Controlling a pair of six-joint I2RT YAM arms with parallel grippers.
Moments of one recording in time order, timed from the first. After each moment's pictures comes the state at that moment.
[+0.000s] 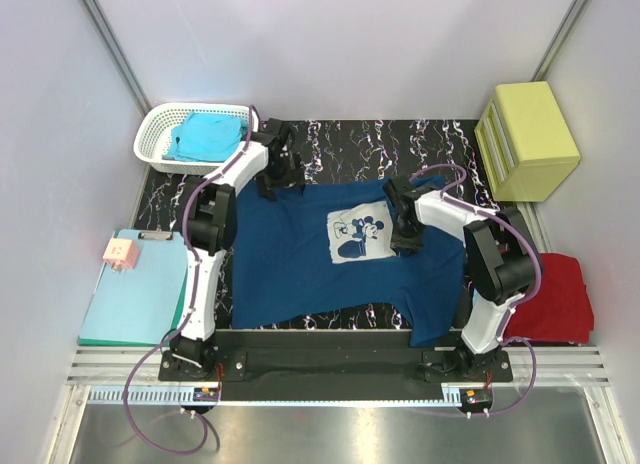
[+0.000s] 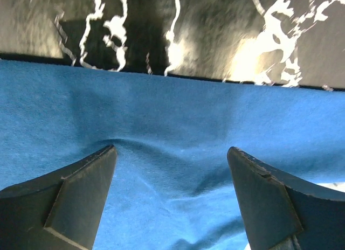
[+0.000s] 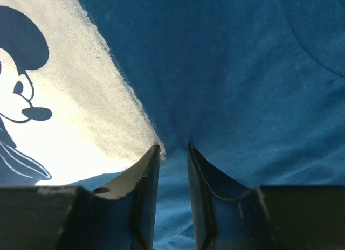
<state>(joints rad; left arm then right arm) -0.30 2.36 2.01 -0.89 0.05 -0.49 0.41 1.81 1.14 -0.73 0.17 0.62</state>
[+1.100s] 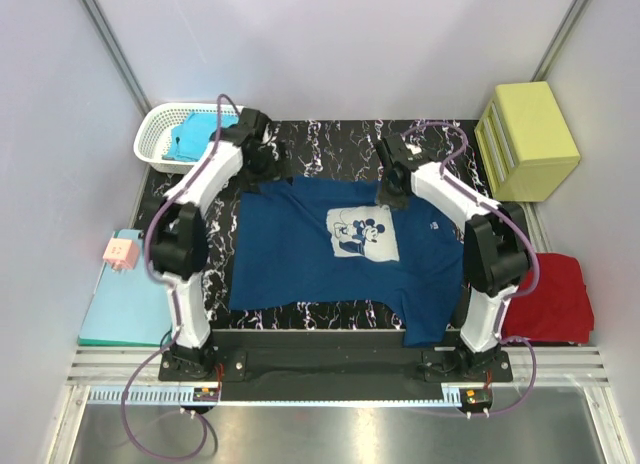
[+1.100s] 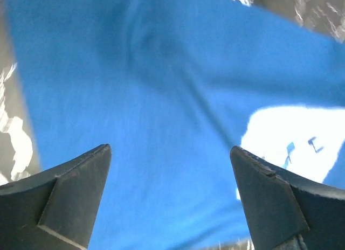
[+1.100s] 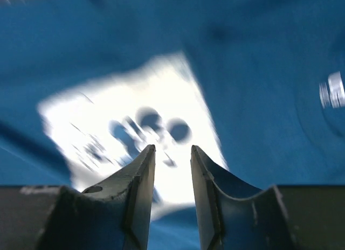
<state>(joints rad) -0.27 2.08 1.85 -0.90 0.09 -0.48 0.42 1.84 1.43 -0.74 0.20 0.67</state>
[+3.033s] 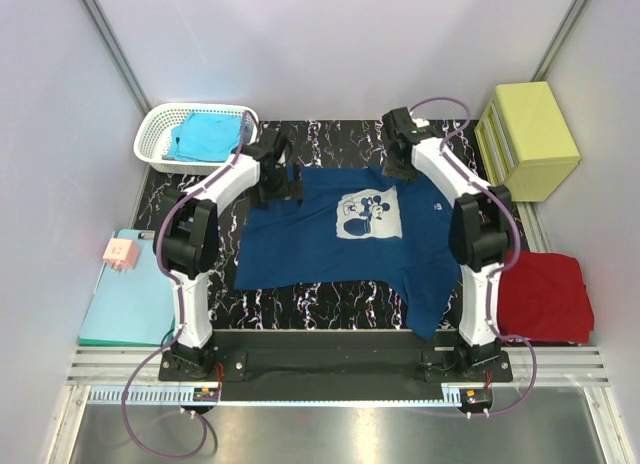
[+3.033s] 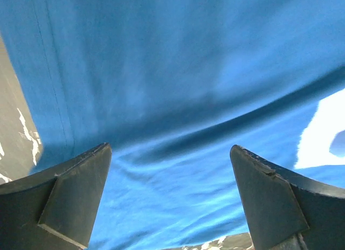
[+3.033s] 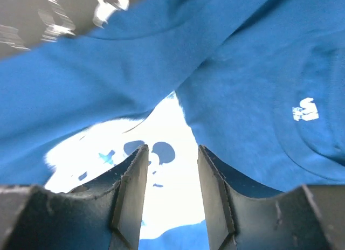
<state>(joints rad) -0.35 2.03 1.59 -0.79 0.02 -0.45 0.32 2.17 1.89 -0.83 0.31 0.58</state>
